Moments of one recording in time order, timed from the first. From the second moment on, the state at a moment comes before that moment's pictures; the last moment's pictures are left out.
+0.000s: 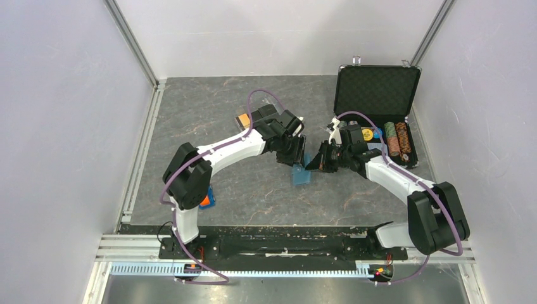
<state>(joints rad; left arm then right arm) -0.83 1.90 1.49 -0.60 0.17 -0.57 0.33 1.36 0.72 -0.19 -0.55 0.58</state>
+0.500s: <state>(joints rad) -0.83 1.90 1.45 -0.60 0.17 -0.57 0.34 1.37 0.72 -0.19 -0.55 0.58</state>
